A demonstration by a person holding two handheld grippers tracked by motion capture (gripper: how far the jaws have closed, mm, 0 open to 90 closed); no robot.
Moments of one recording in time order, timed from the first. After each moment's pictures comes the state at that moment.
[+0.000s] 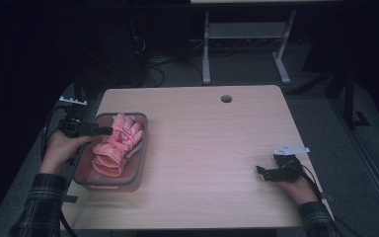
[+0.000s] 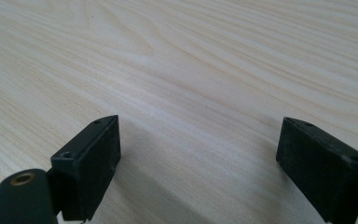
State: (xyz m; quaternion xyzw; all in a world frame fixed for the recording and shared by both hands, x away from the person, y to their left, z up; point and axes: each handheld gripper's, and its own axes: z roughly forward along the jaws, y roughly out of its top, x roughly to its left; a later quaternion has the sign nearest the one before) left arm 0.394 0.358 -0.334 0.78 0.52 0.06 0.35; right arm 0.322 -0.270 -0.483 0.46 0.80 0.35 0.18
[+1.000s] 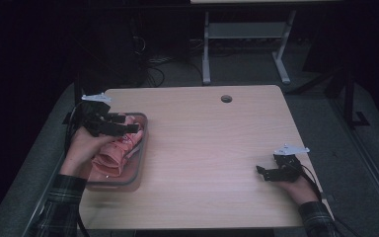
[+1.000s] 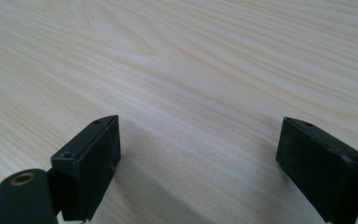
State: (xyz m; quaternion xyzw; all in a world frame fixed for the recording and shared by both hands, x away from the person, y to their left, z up) left arm 0.380 0.276 -0.314 0.81 0.40 0.07 0.43; right arm 0.322 -0.270 -0.483 0.46 0.80 0.35 0.18
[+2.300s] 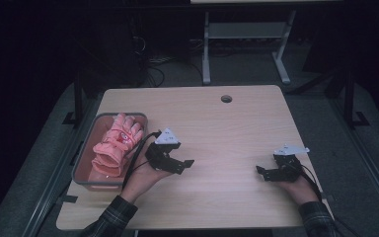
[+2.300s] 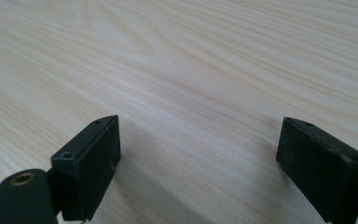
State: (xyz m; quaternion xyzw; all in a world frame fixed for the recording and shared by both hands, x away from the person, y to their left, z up) left arm 0.330 0.132 -0.396 0.87 0.27 0.10 0.41; right arm 0.322 -0.270 -0.483 0.46 0.80 0.35 0.18
